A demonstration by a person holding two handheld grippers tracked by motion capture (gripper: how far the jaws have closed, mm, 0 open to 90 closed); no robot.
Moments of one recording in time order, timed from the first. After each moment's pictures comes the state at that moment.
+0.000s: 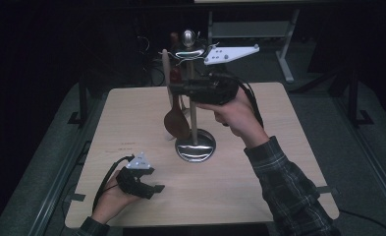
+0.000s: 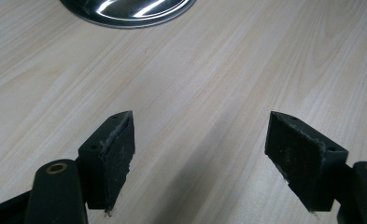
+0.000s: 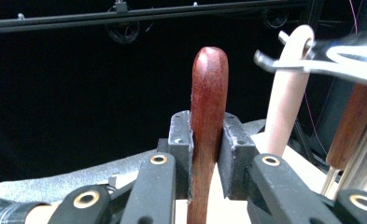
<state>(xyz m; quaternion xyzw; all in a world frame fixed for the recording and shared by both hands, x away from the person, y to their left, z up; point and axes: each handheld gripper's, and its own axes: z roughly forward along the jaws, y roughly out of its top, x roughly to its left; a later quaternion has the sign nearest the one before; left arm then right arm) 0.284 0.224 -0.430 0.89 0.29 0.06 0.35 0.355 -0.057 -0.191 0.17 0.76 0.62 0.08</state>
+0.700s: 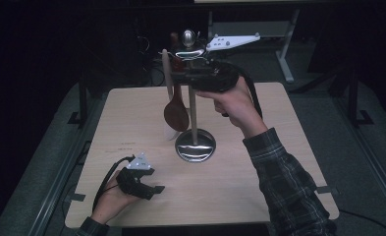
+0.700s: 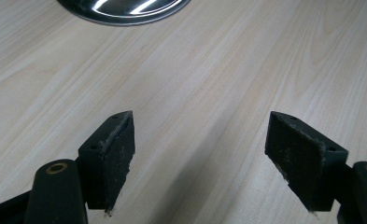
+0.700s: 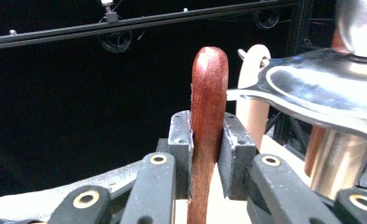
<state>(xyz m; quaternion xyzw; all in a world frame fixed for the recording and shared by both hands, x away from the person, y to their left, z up) 0.284 0.223 -0.431 0.89 0.28 0.06 0.34 0.378 -0.060 -0.186 0.20 0.76 0.62 0.07</state>
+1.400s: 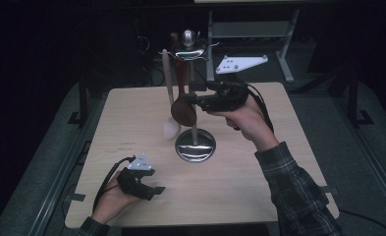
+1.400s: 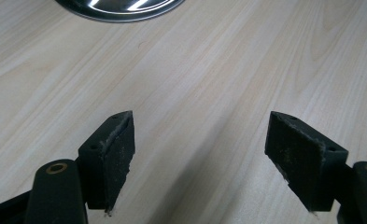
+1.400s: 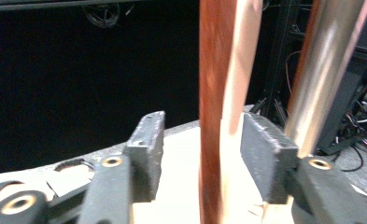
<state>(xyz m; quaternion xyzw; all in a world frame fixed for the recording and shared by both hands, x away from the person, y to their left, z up) 0.283 0.222 -0.433 0.90 0.28 0.05 0.34 0.363 -0.083 -0.223 0.20 0.77 0.60 0.10</state>
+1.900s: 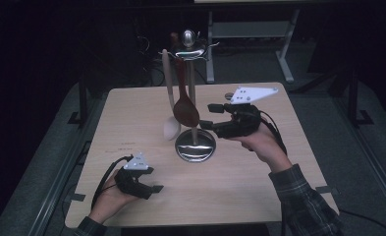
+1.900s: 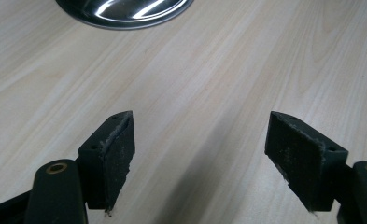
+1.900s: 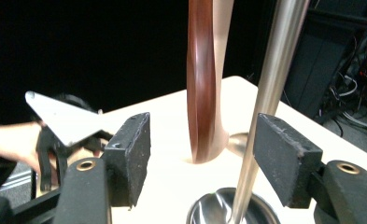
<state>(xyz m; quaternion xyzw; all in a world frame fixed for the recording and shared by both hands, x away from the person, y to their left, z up) 0.287 0.231 -0.433 0.89 0.27 0.07 0.36 0.342 -0.115 -0.283 0.22 0.79 0.56 0.12</state>
